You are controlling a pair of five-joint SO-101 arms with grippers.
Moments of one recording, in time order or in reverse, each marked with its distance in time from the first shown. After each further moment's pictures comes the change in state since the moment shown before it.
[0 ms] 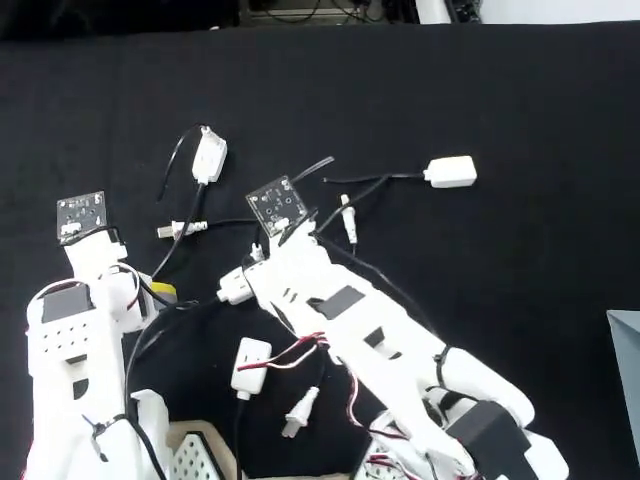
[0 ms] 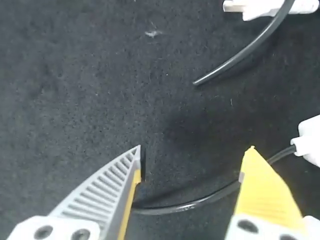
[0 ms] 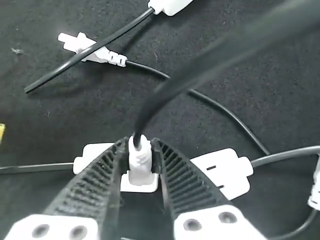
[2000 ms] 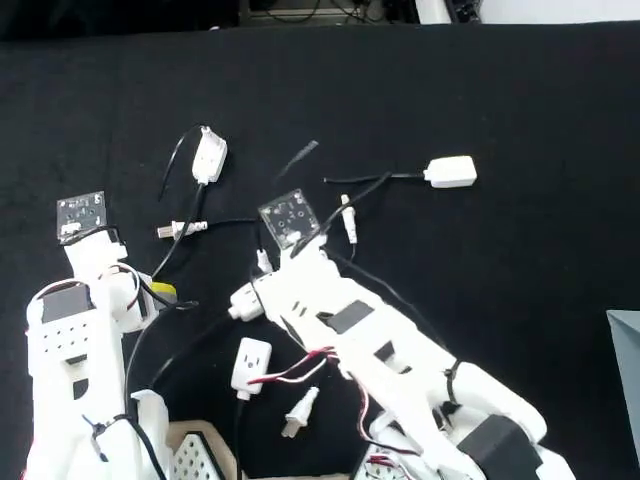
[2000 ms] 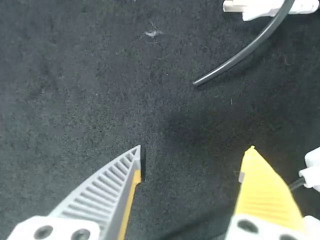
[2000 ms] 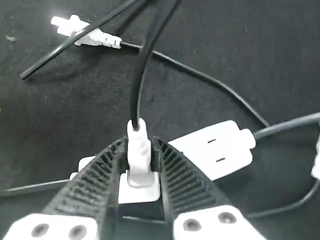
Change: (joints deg) left arm 0.0 0.0 0.0 0.0 0.0; right arm 0.1 -4.6 6.1 1.1 -4.3
